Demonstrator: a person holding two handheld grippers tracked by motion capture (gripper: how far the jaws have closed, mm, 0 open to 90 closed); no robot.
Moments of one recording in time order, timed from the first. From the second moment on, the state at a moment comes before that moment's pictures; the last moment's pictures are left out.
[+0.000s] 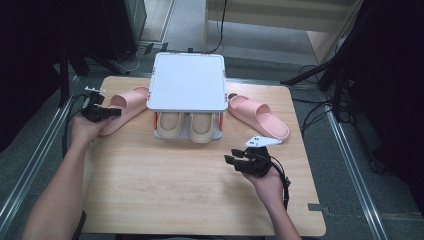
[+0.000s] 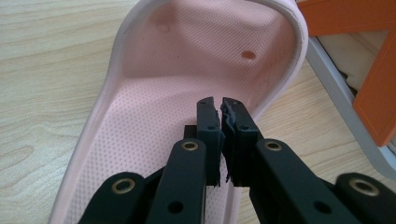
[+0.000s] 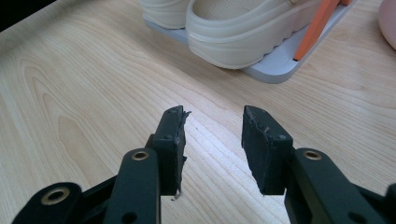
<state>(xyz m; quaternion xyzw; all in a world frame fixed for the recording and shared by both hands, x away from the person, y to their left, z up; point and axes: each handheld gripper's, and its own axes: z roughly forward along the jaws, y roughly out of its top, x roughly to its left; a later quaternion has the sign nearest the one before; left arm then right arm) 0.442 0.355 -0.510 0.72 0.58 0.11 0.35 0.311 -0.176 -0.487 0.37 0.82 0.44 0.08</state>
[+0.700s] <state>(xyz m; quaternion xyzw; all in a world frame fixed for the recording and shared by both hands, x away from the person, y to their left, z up) 0.434 0.323 -0.506 0.74 0.56 0.11 0.34 0.311 -0.172 -0.487 0.36 0.82 0.43 0.08</state>
